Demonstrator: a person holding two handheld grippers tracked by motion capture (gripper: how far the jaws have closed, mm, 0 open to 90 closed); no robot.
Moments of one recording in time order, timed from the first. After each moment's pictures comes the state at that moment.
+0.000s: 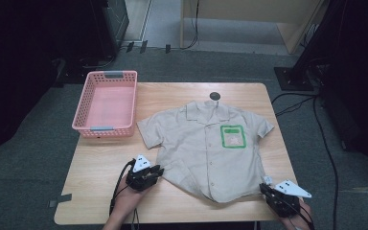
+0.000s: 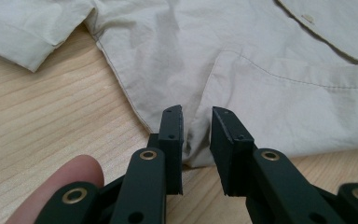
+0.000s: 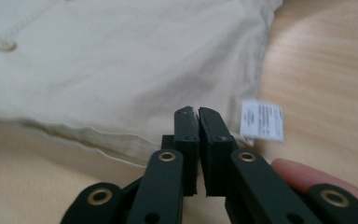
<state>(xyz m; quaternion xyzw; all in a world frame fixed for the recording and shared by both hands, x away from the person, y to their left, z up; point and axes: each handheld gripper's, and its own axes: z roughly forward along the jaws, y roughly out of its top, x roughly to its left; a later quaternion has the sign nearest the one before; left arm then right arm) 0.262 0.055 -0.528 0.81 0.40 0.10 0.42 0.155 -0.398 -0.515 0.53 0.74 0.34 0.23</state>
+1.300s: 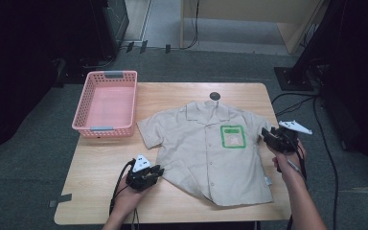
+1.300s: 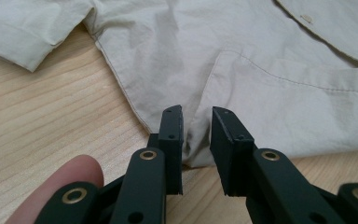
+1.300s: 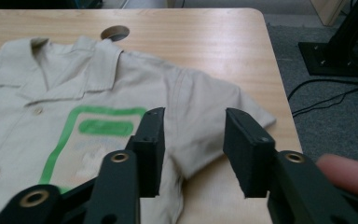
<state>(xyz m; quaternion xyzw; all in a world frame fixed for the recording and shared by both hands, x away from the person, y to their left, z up) 0.262 0.055 -0.528 0.81 0.40 0.10 0.42 0.316 -0.417 -0.454 0.63 0.63 0.36 0.29</state>
